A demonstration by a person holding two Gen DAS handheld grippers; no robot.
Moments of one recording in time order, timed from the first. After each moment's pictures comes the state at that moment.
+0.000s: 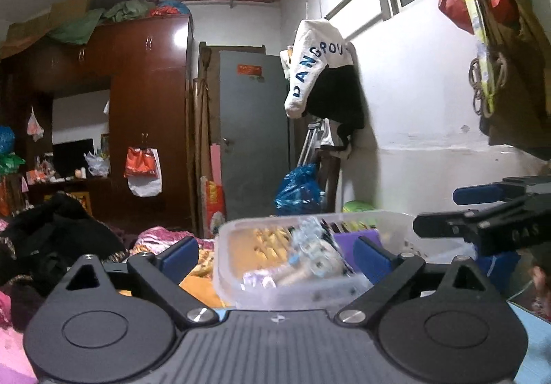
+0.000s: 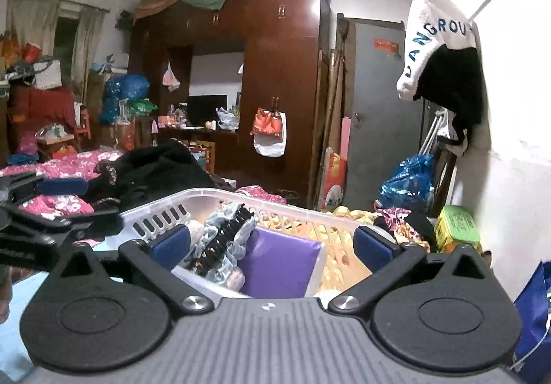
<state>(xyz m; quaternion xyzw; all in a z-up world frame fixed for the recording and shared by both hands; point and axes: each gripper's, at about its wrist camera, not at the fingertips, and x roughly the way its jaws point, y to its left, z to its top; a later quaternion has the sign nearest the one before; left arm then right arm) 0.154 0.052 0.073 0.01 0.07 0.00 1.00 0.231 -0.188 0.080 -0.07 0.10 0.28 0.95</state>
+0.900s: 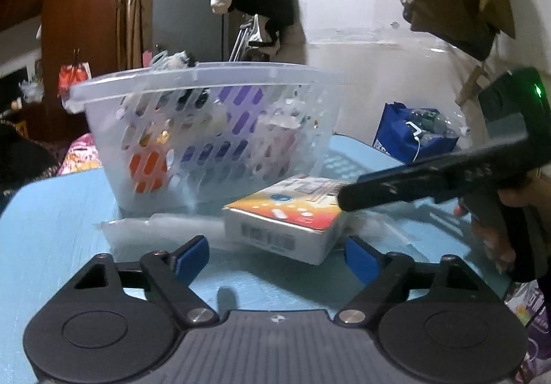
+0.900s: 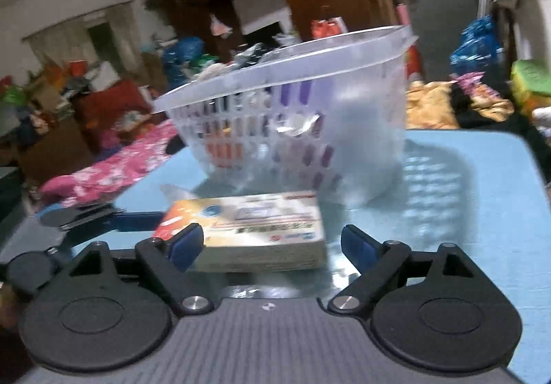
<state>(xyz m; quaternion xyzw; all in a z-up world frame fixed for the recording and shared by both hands) 0.134 -0.018 -0.020 0.01 0.24 -0.11 0.96 0.261 -0.271 -0.027 0.04 0.28 0.44 0.85</state>
